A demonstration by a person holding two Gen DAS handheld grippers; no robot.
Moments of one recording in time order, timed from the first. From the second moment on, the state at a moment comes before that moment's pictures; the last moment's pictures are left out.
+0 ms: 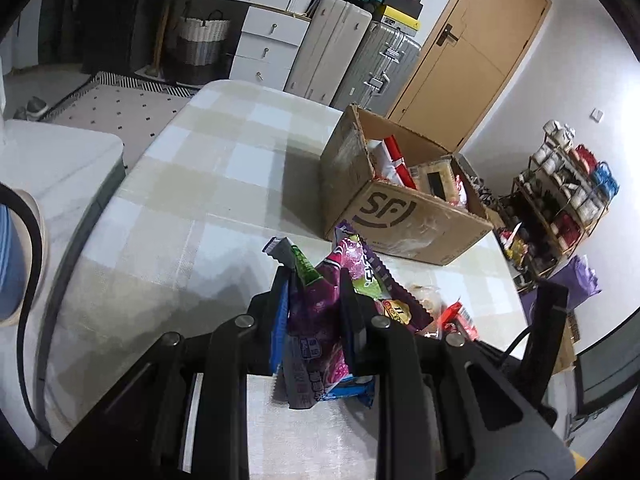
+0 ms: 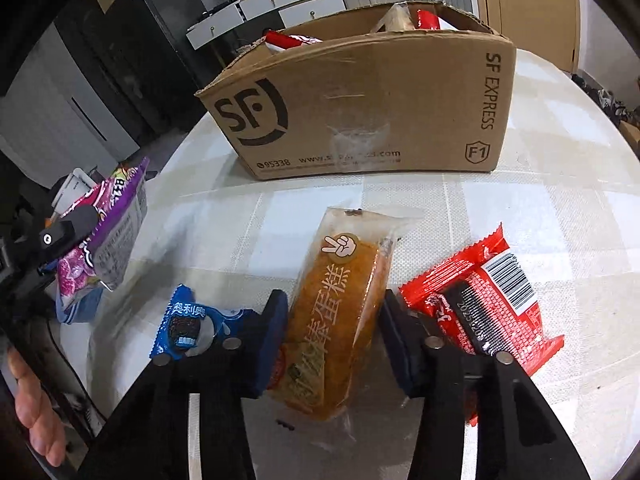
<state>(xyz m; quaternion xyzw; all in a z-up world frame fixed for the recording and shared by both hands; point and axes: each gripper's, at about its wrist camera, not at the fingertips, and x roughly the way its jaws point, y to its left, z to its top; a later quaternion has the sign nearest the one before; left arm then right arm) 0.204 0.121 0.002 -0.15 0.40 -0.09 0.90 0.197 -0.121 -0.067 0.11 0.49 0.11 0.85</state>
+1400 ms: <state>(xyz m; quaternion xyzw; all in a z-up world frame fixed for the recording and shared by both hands) 0.146 0.014 0.013 -0.06 0.37 -0.14 0.92 0.117 -0.206 0.006 0.16 0.35 0.24 0.89</state>
